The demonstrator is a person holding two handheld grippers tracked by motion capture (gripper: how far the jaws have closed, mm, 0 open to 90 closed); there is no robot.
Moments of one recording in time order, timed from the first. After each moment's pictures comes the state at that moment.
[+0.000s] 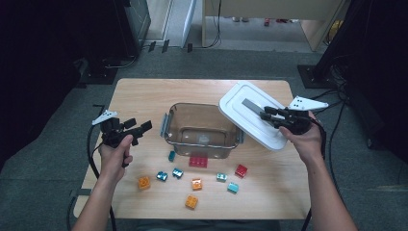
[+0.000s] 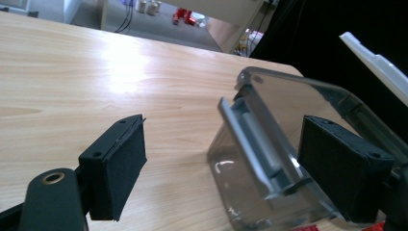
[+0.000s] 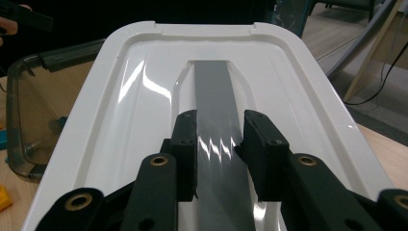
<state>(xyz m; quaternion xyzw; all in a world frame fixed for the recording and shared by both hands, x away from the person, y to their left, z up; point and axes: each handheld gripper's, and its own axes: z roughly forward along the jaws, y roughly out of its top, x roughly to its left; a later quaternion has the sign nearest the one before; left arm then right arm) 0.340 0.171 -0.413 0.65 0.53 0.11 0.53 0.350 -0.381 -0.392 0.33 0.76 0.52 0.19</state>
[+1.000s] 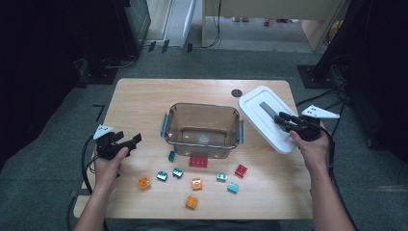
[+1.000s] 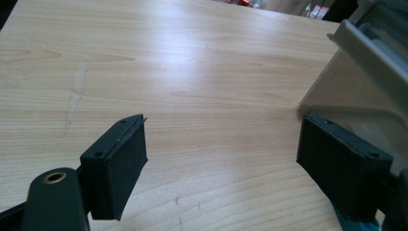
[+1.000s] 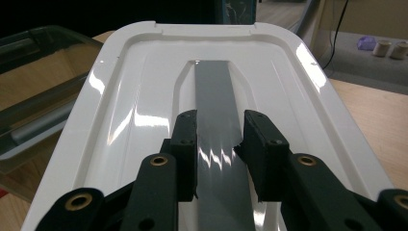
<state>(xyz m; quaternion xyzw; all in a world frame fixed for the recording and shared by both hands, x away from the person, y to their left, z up) 0.331 0.199 -0.468 0.67 0.56 0.19 0.45 0.348 -0.426 -0.437 0.43 0.71 0.51 0.21</state>
